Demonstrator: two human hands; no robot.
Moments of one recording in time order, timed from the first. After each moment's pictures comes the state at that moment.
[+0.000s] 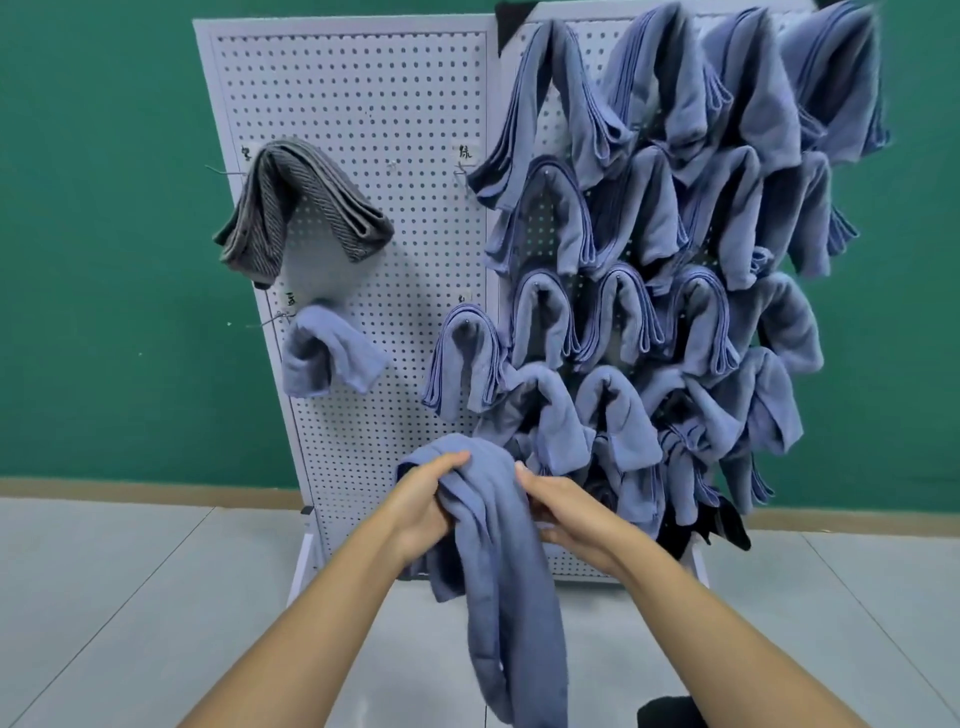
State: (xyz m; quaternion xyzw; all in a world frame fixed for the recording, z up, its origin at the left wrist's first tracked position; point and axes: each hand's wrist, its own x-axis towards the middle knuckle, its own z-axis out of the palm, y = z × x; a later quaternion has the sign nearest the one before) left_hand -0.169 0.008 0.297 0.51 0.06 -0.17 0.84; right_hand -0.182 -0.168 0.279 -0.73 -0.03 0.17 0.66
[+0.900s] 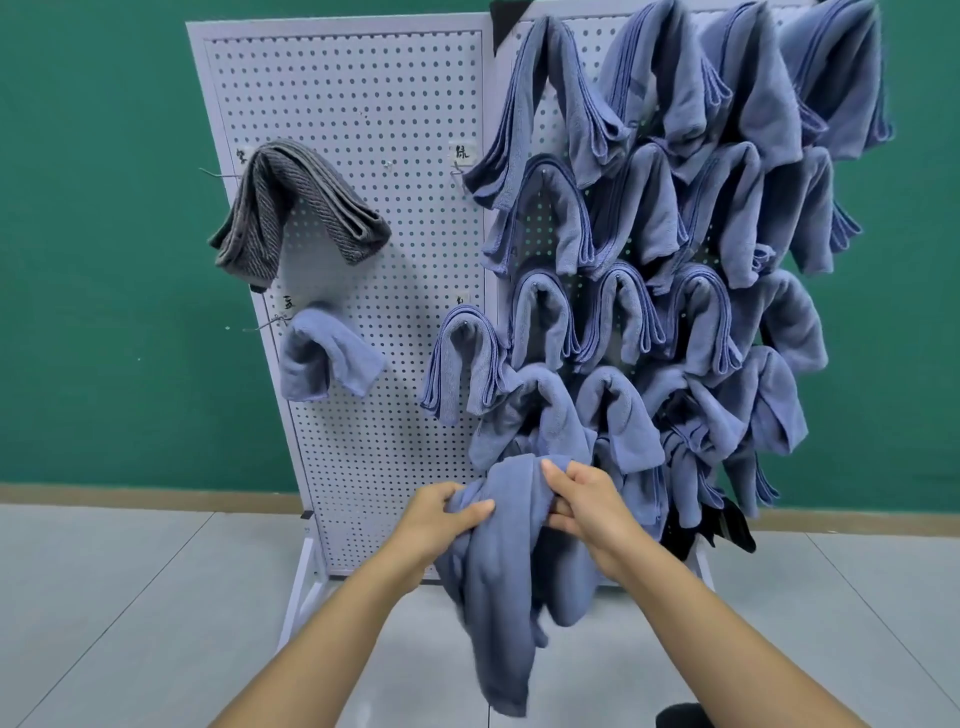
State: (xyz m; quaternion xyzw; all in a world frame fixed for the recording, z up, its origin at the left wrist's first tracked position) left_hand -0.170 0.011 0.264 0.80 -0.03 -0.05 0.59; right_hand -0.182 -0.173 0.278 -0.67 0.01 0.01 0.74
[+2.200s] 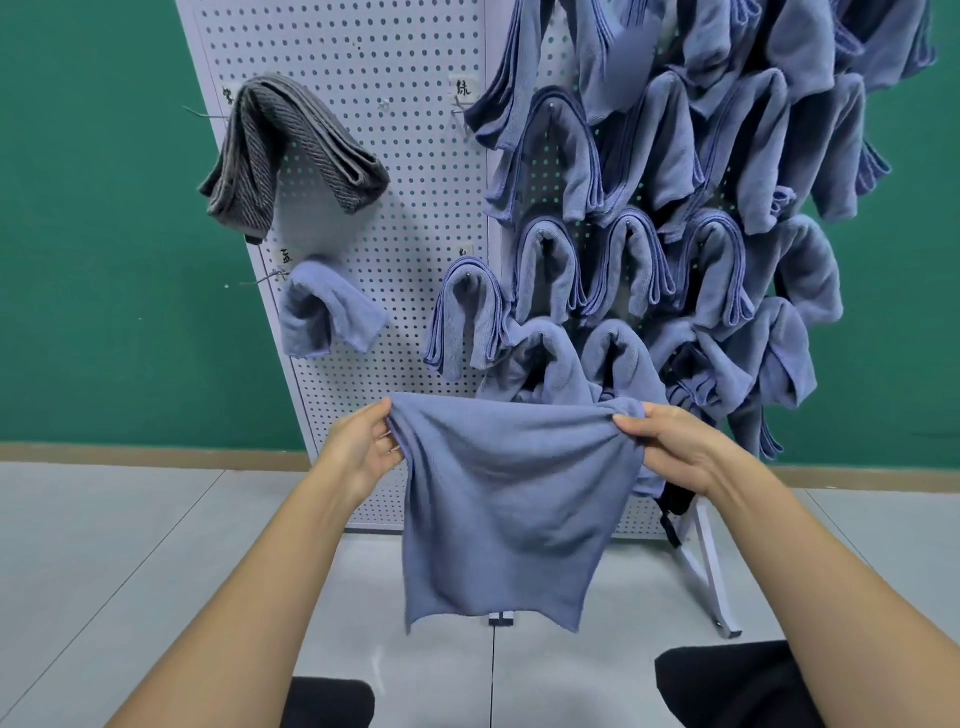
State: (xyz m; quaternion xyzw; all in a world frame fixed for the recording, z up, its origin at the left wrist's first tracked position) left_hand -0.150 0.066 0.289 0.55 0.12 -0.02 0.82; right_hand -0.163 -0.260 0.287 -0.61 0.05 0.08 0.79
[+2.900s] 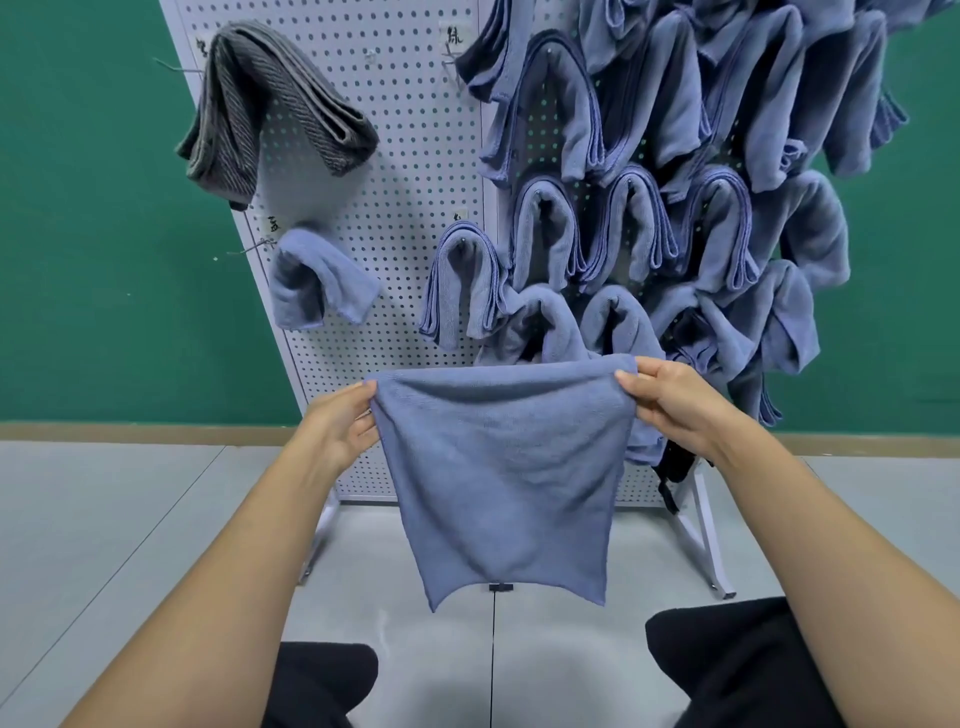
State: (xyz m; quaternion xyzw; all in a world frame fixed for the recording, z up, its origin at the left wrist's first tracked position) left_hand -0.148 0.082 0.284 0.58 0.16 -0.02 0.80; right_hand -0.168 -0.262 0.292 -0.69 0.00 0.03 0.72
